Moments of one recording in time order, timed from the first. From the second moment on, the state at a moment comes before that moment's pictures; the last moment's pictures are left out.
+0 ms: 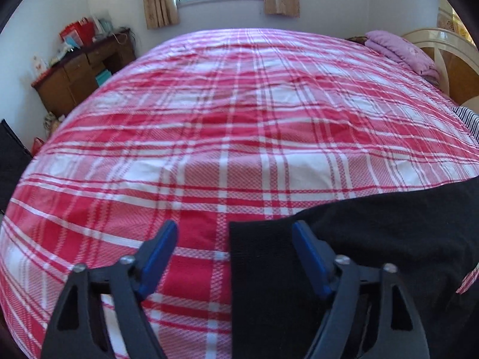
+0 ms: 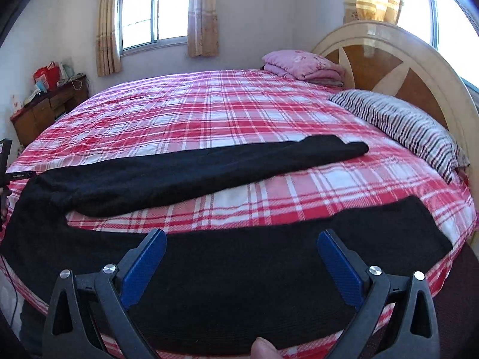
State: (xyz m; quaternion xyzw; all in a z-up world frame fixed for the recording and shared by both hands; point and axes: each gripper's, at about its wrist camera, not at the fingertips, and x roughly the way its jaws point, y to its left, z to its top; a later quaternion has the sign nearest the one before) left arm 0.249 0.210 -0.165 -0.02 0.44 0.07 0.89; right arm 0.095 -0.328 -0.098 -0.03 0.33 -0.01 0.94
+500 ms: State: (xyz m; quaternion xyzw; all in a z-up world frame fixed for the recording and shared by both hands) left arm 0.251 0.211 -0.168 -0.05 0.44 0.01 0.90; right arm 0.173 -0.405 -0.063 -0.01 0.33 -0.05 0.94
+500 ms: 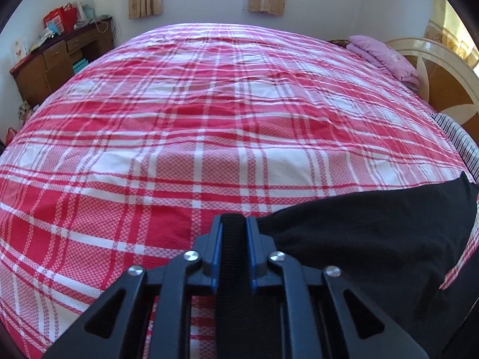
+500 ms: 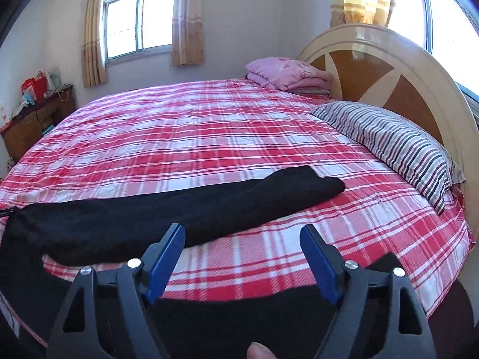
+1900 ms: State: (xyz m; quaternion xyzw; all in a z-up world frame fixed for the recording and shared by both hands) left arm 0.266 0.200 -0.173 -0.02 0.46 0.05 0.89; right arm 0.408 -0.546 -0.141 0.10 0.49 -0.05 0.87
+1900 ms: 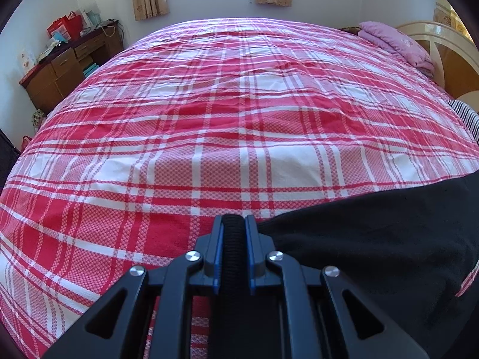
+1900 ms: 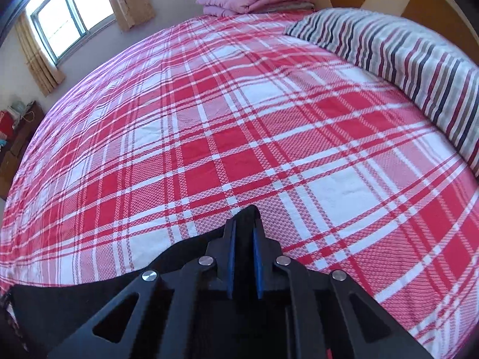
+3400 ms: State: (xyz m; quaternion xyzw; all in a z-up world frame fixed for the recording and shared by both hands) left arm 0.081 0.231 -0.142 -0.13 0.30 -0.06 0.94; right arm 0.094 -0.601 -0.084 0.19 0.34 -0.09 0.92
